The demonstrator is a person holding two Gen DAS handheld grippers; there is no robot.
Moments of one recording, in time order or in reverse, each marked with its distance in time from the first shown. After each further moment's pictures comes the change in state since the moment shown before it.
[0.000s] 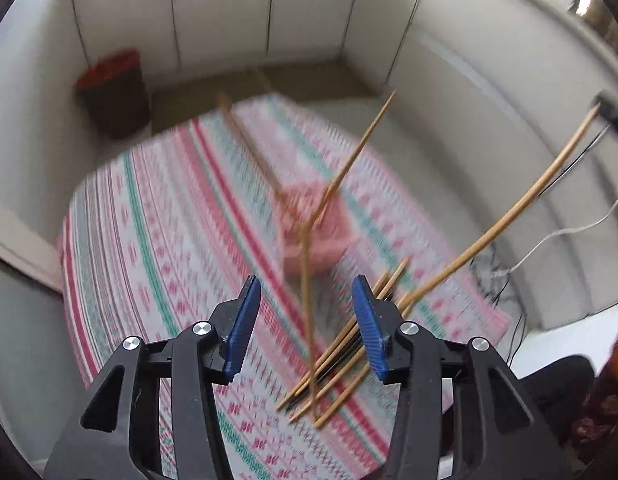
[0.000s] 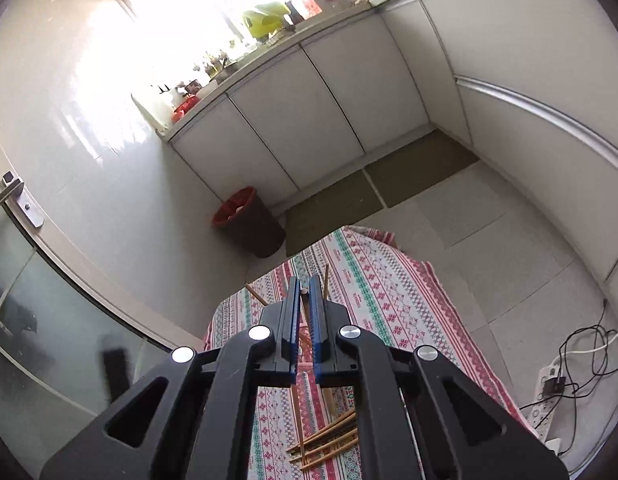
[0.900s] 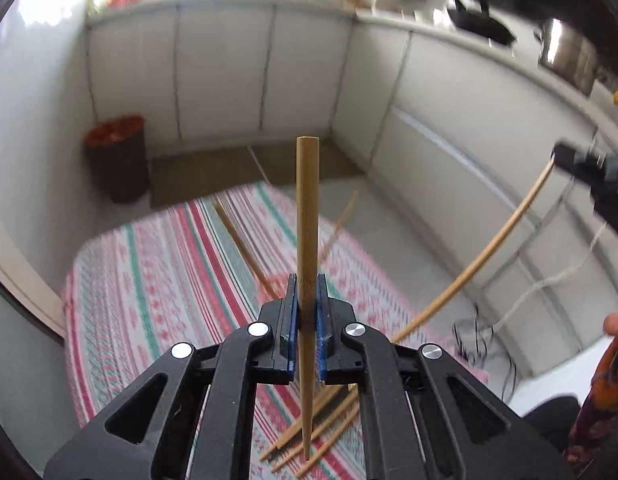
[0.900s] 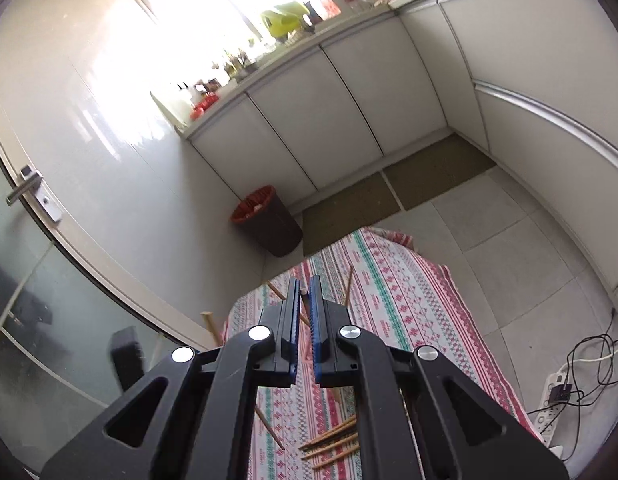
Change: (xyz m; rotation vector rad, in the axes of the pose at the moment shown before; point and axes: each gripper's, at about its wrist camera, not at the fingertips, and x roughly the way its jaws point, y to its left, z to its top) left arm -0.093 -0.013 0.015 -0.013 -0.395 -0.018; right arm -0.026 0.029 0.008 -0.027 -0.056 0.073
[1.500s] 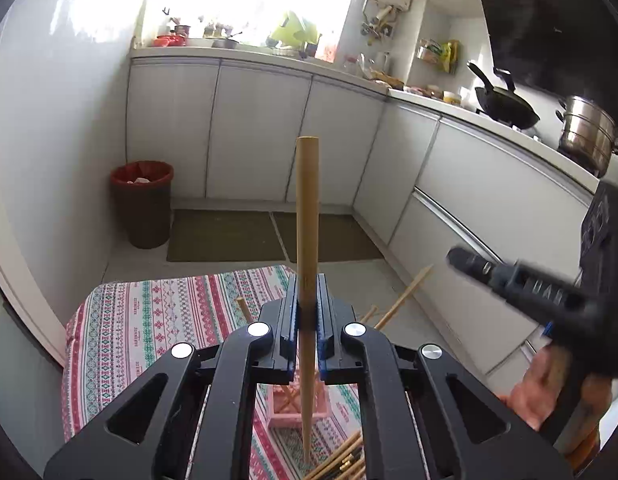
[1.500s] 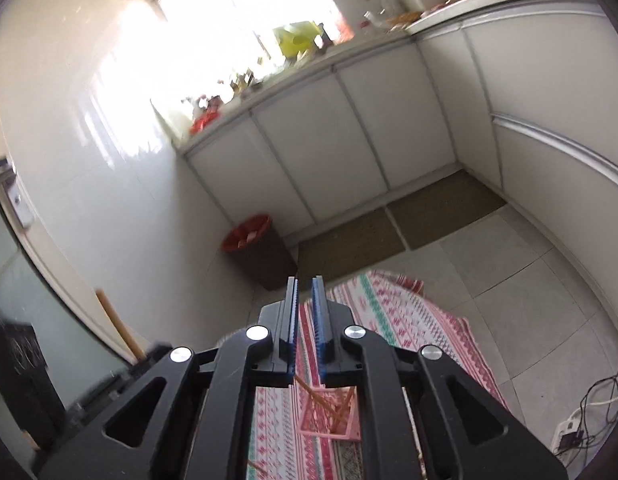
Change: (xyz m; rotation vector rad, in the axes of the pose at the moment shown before) left arm 0.002 0.011 0.038 -0.122 -0.221 0.051; right arm 0.115 0.008 0.005 -0.079 -0.024 -0.026
